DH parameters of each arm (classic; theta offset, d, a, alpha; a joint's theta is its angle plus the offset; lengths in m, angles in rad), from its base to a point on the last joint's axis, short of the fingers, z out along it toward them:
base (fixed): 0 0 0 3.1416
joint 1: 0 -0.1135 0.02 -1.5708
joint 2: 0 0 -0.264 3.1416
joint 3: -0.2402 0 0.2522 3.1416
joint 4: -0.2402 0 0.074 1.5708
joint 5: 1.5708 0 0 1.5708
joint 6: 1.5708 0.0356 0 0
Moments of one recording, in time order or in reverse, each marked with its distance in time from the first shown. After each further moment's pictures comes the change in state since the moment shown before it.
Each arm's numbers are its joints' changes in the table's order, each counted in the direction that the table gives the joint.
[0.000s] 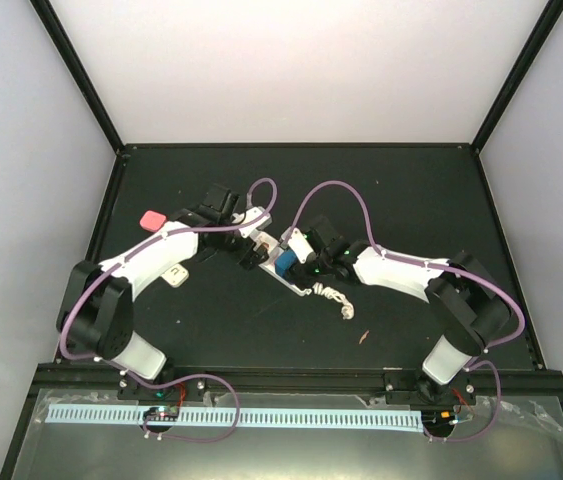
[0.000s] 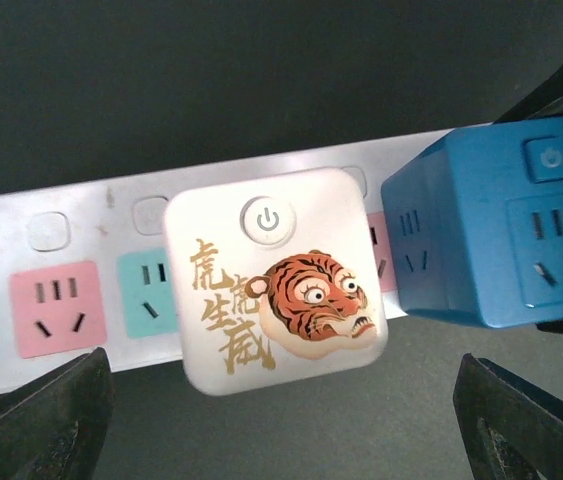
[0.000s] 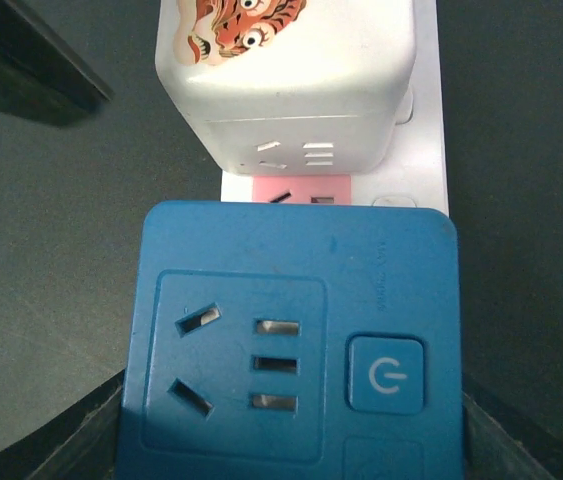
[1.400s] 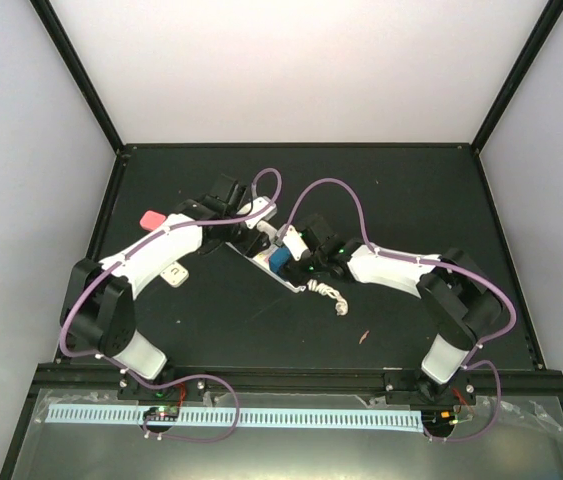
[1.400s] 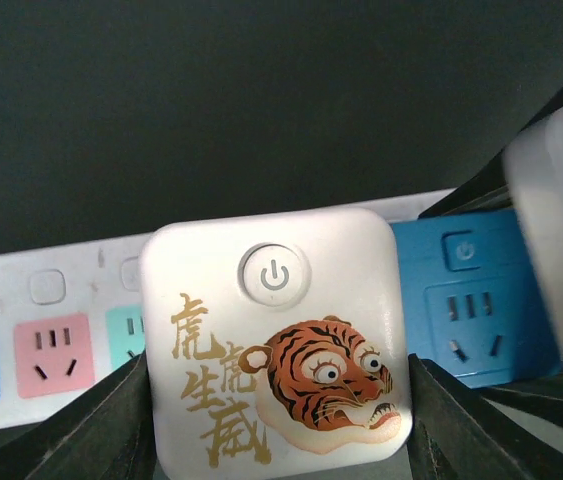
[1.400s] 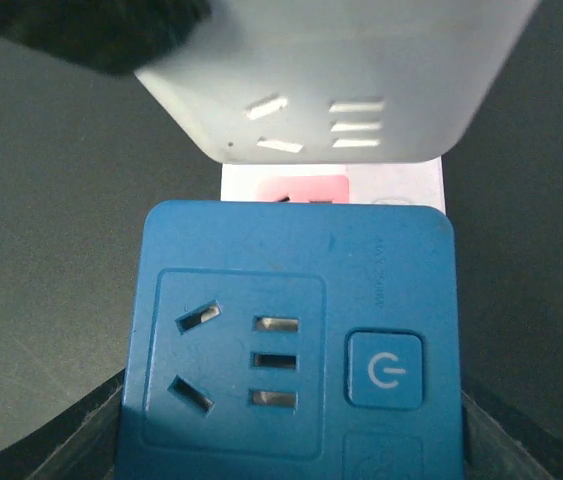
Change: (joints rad) left arm 0.034 -0.053 -0.104 -0.055 -0.057 -0.060; right arm -0.004 -0.049 -0.031 0.047 0.003 0.011
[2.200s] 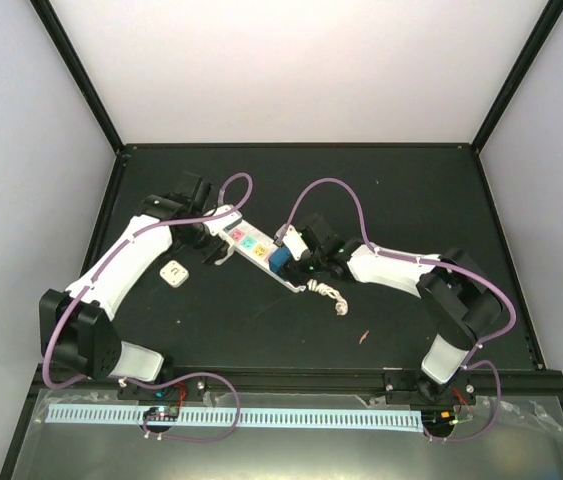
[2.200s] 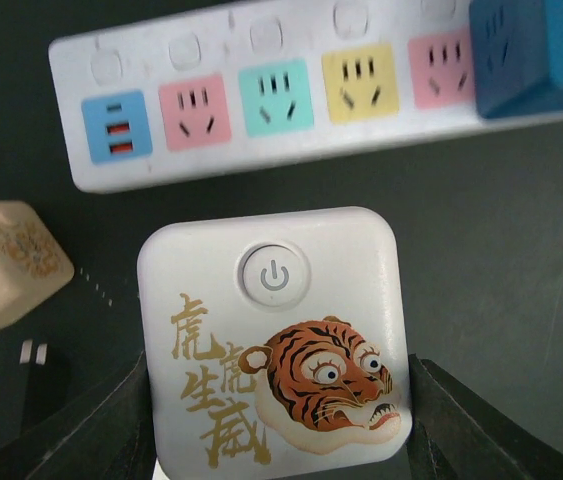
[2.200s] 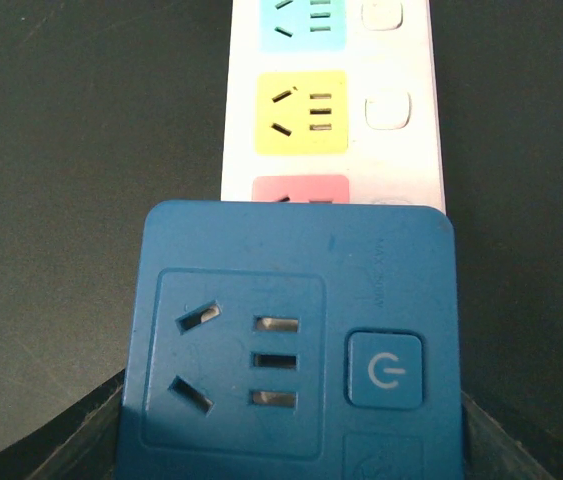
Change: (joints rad) left arm -0.155 0.157 -0.038 -0.344 -0.113 0.222; right arm 0.000 -0.002 -0.004 -0.002 -0.003 0.000
